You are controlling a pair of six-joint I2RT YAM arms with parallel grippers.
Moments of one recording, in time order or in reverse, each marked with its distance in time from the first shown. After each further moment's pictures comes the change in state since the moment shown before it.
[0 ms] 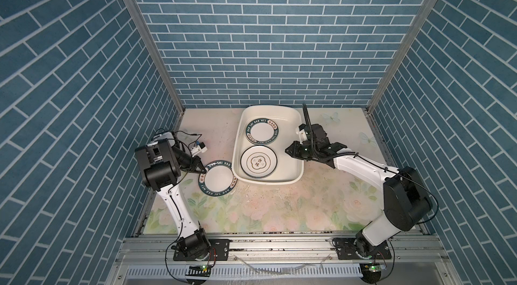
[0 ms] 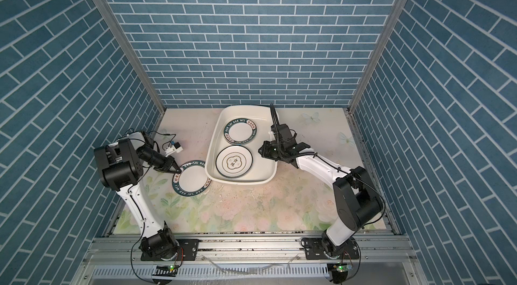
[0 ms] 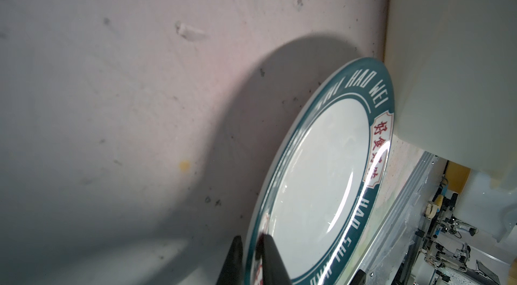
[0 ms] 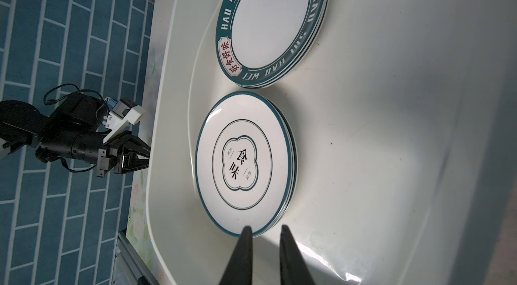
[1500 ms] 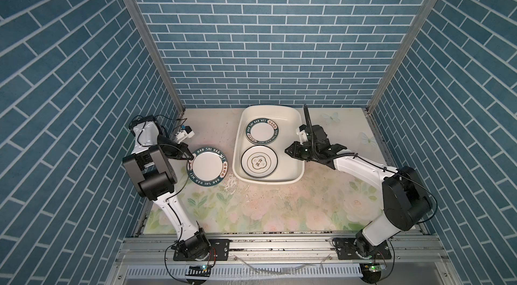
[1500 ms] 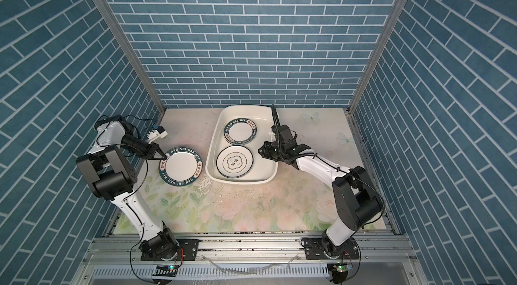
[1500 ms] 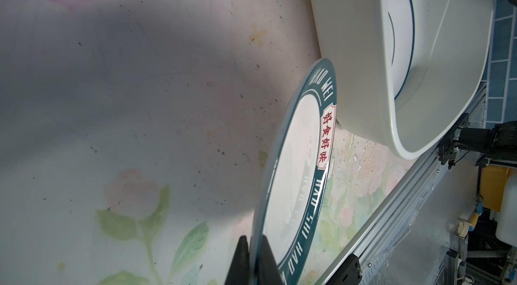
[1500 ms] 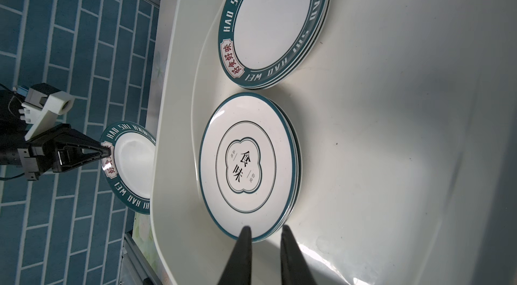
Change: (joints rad) left arm 0.076 -0.152 0.245 -0.216 0.003 0.051; right arm -0.007 0.002 -0.029 0.050 -0.020 0.025
